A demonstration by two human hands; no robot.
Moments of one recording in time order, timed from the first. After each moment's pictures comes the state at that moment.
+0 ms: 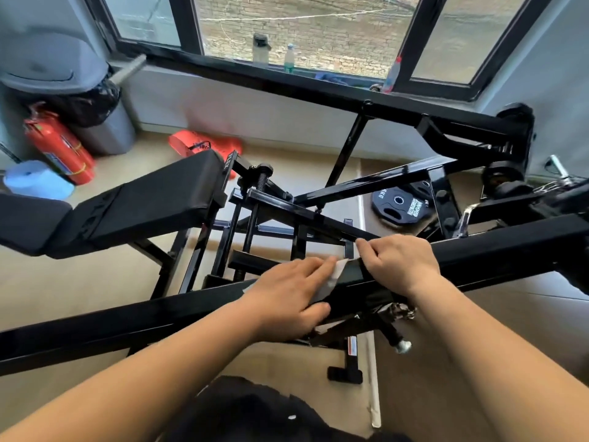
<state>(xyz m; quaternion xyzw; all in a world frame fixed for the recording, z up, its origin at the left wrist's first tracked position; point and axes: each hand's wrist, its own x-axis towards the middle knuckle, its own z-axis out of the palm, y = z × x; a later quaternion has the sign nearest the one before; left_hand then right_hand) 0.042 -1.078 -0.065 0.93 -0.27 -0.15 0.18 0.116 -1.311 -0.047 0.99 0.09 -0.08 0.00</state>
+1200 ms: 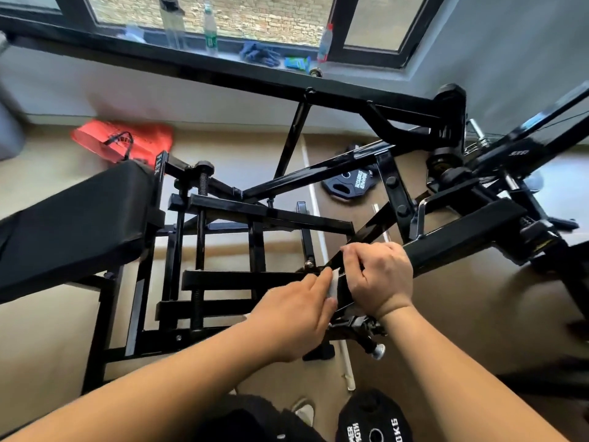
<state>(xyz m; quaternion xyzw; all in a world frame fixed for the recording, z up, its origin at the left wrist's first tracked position) 0.093 -1.126 -0.066 0.90 -0.30 -0.20 0.23 0.109 -1.317 -0.071 0.99 0.00 0.13 -0.10</state>
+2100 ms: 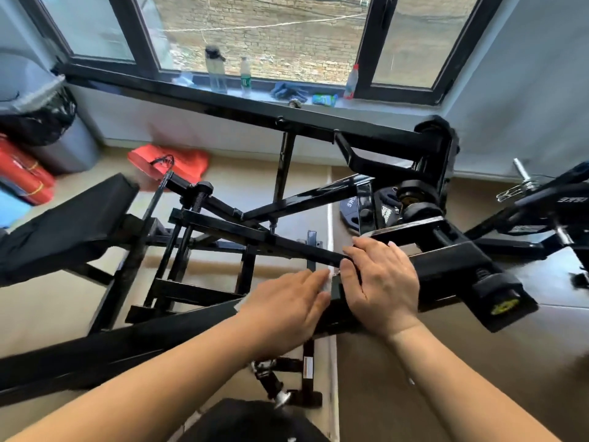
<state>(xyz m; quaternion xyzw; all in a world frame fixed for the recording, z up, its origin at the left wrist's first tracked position) 0.126 -1.301 -0.050 0.95 -0.21 -0.15 0.17 0.150 -1.496 -0.065 0.97 0.11 0.14 -0.15</state>
